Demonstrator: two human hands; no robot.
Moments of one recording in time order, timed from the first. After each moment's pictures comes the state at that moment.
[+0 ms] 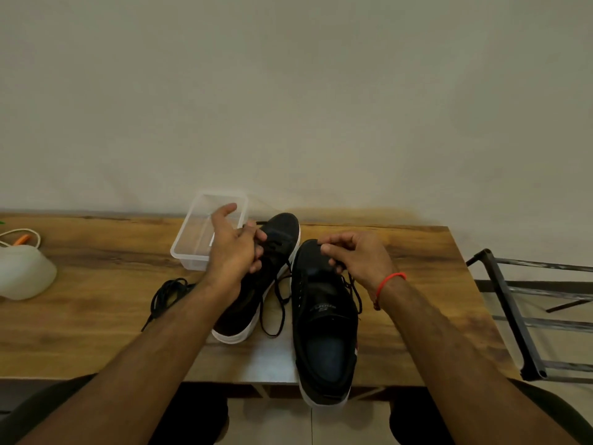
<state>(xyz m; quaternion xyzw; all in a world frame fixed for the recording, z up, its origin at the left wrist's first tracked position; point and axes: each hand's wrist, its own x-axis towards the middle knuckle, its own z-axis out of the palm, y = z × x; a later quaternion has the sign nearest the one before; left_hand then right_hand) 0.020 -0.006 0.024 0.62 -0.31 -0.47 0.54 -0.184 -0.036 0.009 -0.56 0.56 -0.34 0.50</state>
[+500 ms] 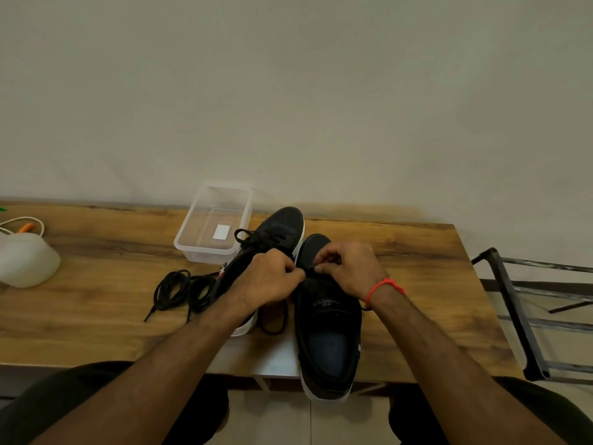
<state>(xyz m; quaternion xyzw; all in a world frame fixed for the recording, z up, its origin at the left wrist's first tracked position) -0.001 0.008 0.008 0.70 -0.61 -0.36 0.12 -0.171 -0.026 0.003 -0.74 0.57 -0.15 0.31</state>
